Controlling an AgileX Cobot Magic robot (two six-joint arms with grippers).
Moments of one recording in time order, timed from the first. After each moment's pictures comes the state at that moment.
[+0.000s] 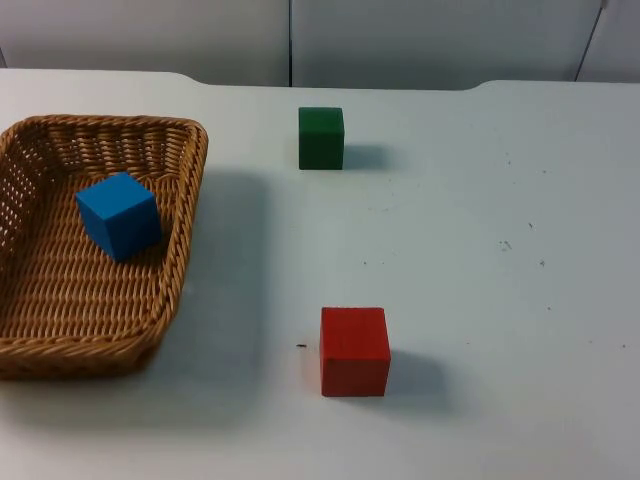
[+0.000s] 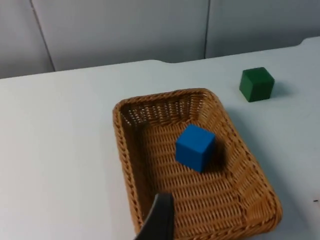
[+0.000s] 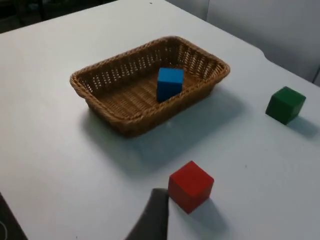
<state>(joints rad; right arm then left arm) 0.91 0.41 -0.56 -0.15 0.68 0.05 0.04 0.23 -0.59 -0.26 0.89 0.26</state>
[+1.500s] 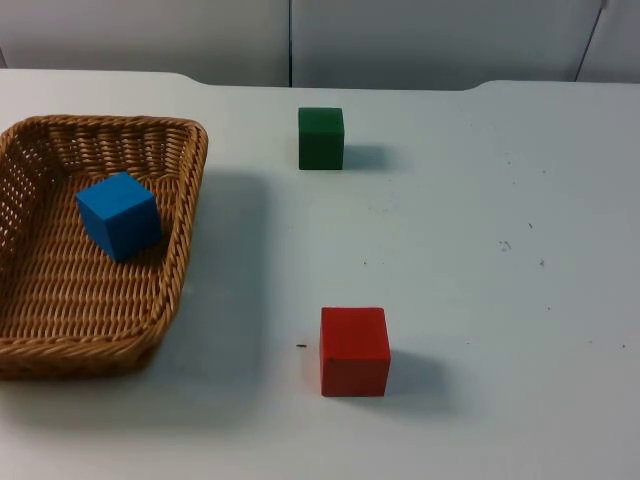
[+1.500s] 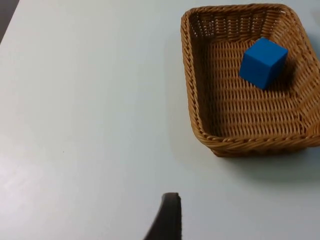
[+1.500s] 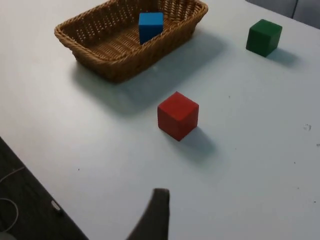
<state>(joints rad) 0.91 0.00 -0.54 -0.15 1.12 0.10 0.02 0.00 -0.57 0.01 1.23 0.03</state>
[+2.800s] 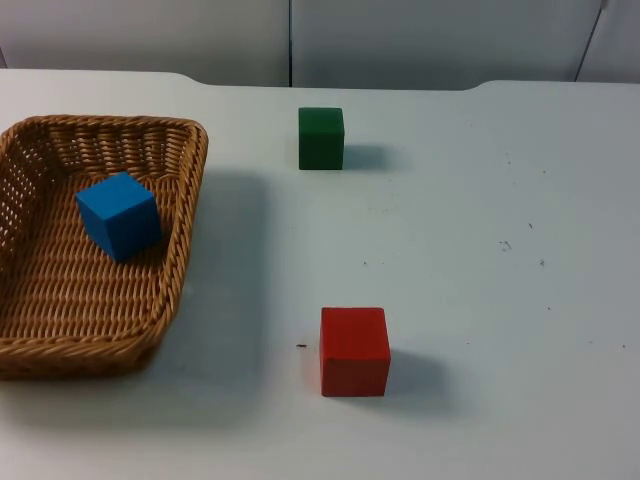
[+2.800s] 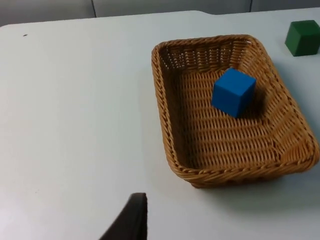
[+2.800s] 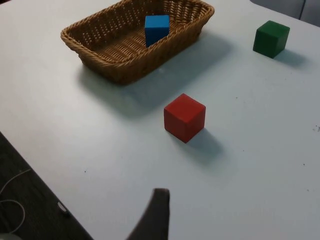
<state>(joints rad) 0.91 0.00 -0.52 -0.14 1.09 0.10 0.02 0.00 -0.52 -0.07 1.09 0.08</state>
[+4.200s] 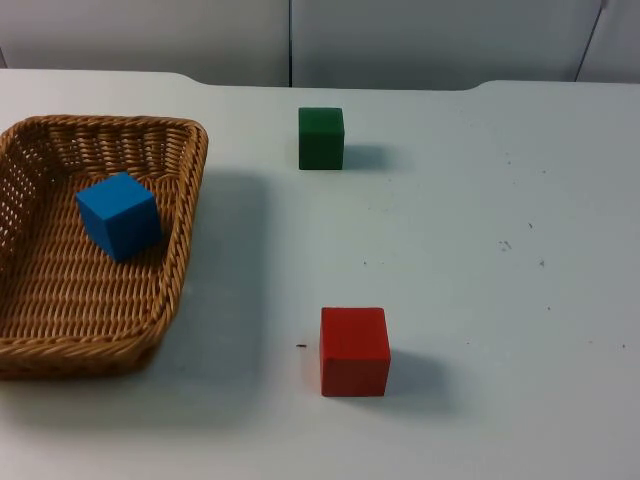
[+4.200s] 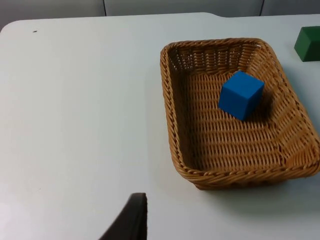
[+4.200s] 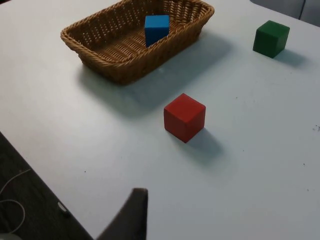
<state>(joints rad) 0.91 0.00 -0.52 -0.14 1.09 0.10 0.02 0.00 -0.52 -0.06 1.09 0.05</state>
